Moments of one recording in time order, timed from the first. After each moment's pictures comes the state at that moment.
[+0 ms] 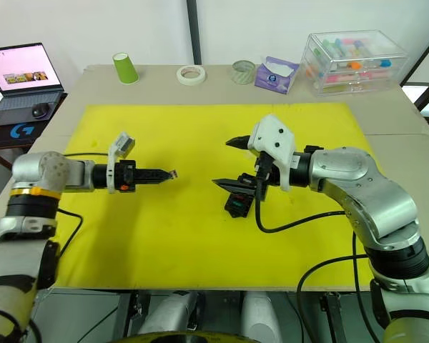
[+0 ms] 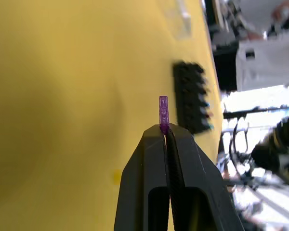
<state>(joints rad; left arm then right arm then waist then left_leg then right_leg) -0.75 0.66 0.00 0.28 -0.67 1.36 -1.15 -0.54 -0.79 0.03 -0.51 0.59 0.76 0.86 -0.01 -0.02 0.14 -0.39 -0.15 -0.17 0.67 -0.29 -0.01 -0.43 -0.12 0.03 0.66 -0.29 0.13</state>
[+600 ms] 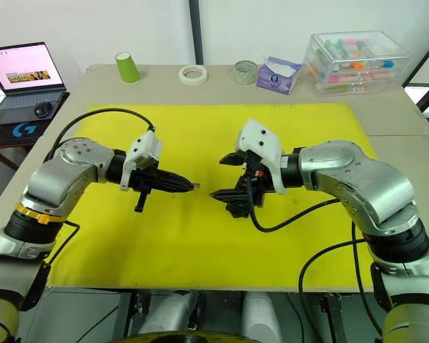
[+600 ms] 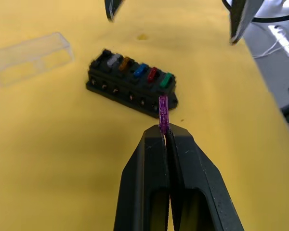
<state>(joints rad) -0.67 0.67 -0.24 -0.07 -0.39 0.50 -1.33 -0.69 -0.80 0.17 -0.52 0.65 1.01 0.86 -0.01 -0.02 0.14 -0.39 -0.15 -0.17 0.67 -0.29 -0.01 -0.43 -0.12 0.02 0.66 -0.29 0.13</state>
